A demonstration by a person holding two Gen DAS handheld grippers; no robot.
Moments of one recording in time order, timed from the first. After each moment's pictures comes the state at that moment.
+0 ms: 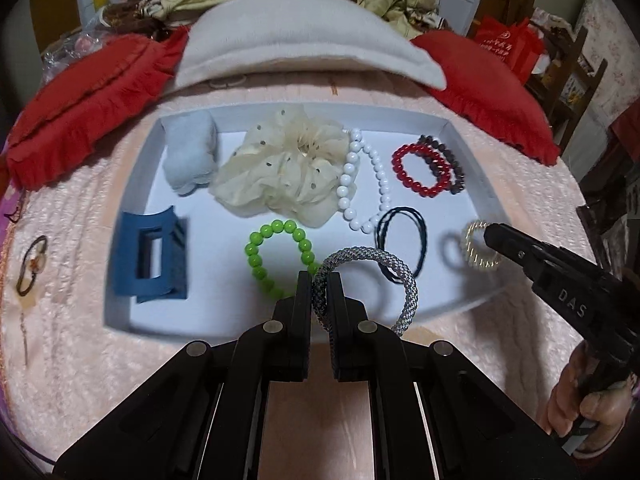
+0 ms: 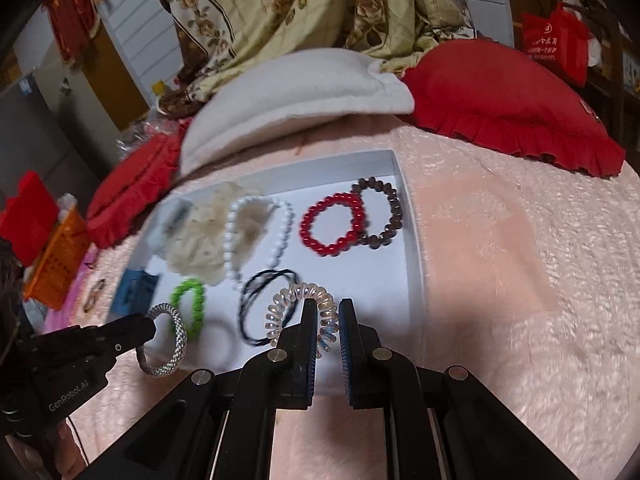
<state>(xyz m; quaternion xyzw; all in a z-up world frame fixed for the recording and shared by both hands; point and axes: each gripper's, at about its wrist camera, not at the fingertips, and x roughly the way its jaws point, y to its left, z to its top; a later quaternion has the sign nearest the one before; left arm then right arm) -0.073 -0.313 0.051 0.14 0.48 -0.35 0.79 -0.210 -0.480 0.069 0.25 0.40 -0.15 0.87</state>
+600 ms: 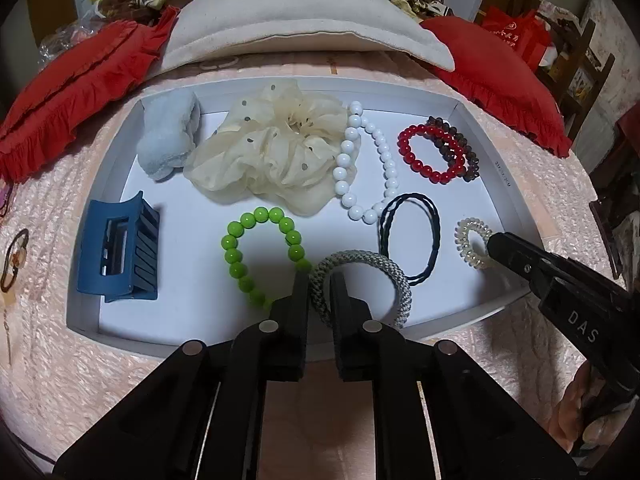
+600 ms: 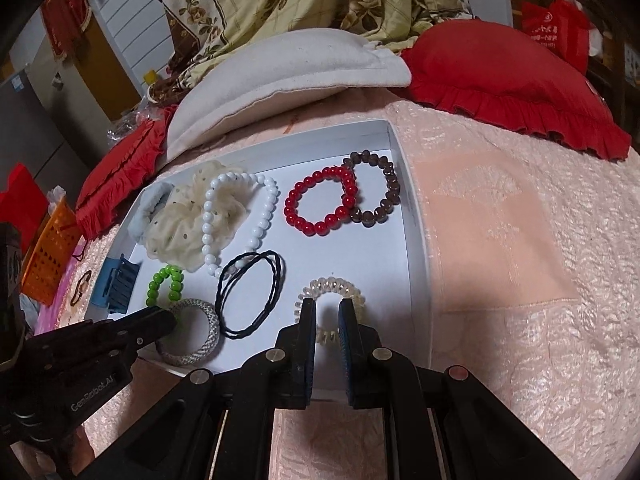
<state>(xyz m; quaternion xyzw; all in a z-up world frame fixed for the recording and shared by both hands) -0.076 -0.325 0.027 0.15 0.49 -0.34 0.79 -0.212 -0.479 0.049 0.27 0.41 -0.15 0.86</state>
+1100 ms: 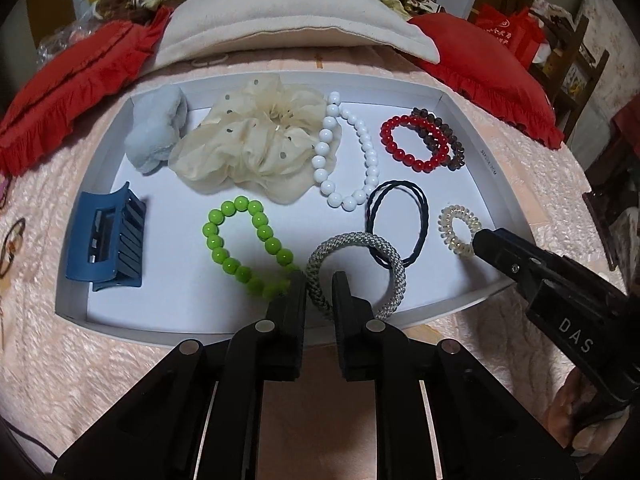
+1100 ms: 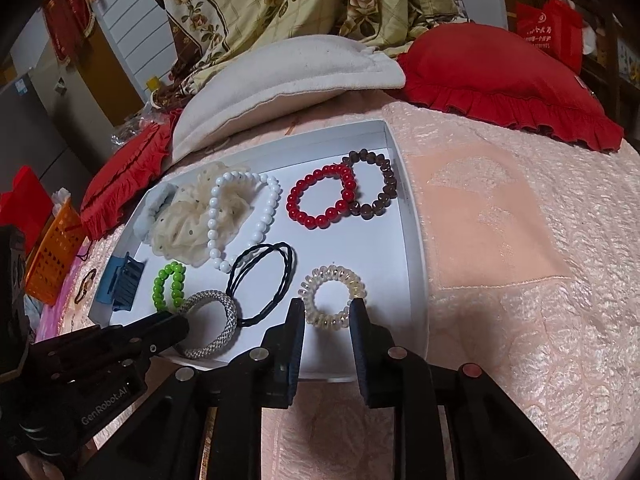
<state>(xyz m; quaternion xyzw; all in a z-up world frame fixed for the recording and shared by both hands) -0.093 -0.327 0.025 0.14 0.48 -0.35 0.79 -0.224 -0.472 0.049 0.26 0.39 -0.15 0.87</state>
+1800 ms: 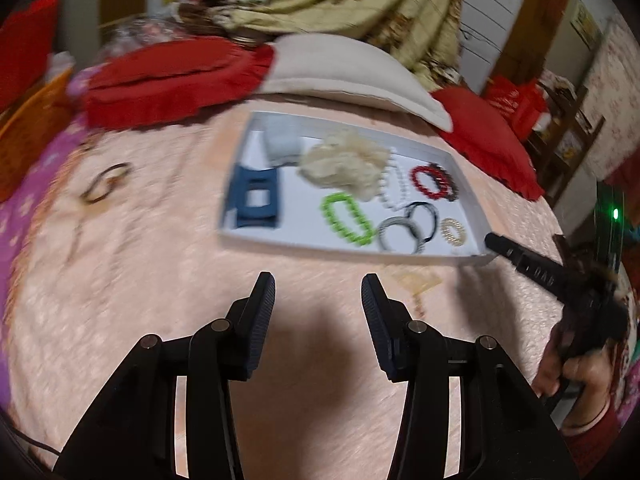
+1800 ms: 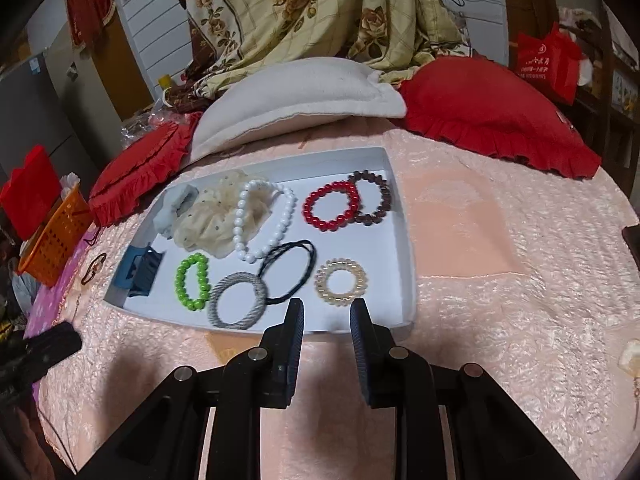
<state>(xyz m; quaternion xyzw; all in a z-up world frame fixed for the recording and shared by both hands) -0.130 -0.178 0.090 0.05 0.44 -0.31 0.84 -0.246 -0.442 0.089 0.22 0.39 -0.16 0.88</state>
